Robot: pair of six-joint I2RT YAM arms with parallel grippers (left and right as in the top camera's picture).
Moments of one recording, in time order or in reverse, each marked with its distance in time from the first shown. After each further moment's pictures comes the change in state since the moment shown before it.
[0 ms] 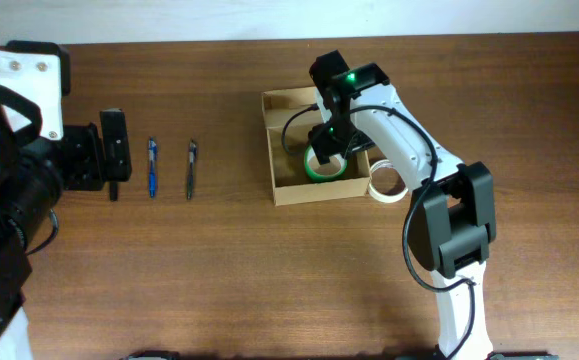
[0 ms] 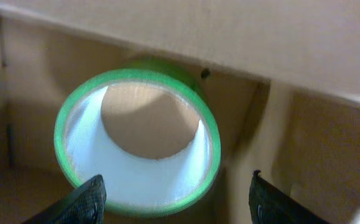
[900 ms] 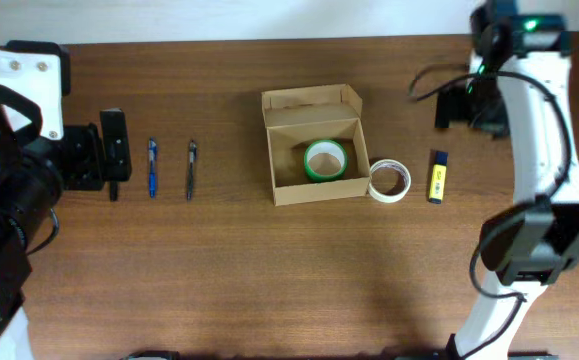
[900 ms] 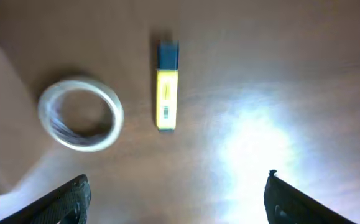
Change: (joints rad) left arm 0.000 0.001 0.000 -0.002 0.000 0.000; right arm -0.445 -0.169 0.071 -0.340 0.097 0.075
